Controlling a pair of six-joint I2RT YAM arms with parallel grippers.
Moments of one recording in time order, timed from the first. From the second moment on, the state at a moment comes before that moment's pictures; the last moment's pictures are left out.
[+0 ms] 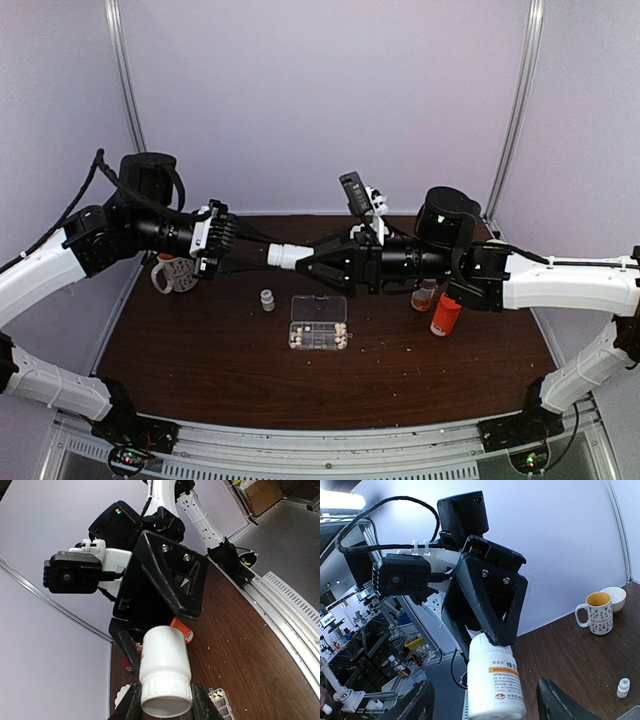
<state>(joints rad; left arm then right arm) -0.80 1.16 1.20 -0.40 0.74 0.97 1.01 1.41 1.06 0.42 -0.57 0.47</state>
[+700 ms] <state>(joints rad) -0.80 1.16 1.20 -0.39 0.75 0.95 1.00 1.41 1.06 0.42 -0.56 0.43</state>
